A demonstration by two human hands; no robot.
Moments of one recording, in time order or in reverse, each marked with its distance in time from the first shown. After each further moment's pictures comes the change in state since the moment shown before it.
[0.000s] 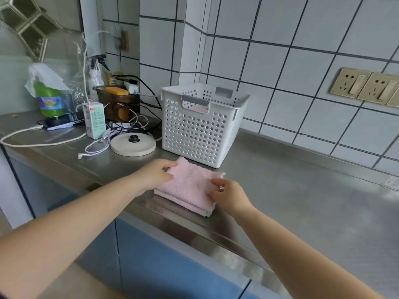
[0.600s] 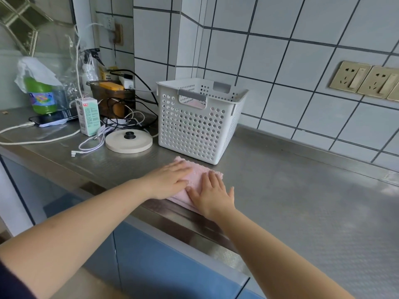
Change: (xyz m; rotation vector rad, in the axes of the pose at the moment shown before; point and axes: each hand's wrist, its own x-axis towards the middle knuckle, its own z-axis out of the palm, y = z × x) left_hand 0.006 0.004 0.025 0.659 -0.209 0.248; right_hand 0.008 0.001 0.038 -0.616 -0.044 -0.049
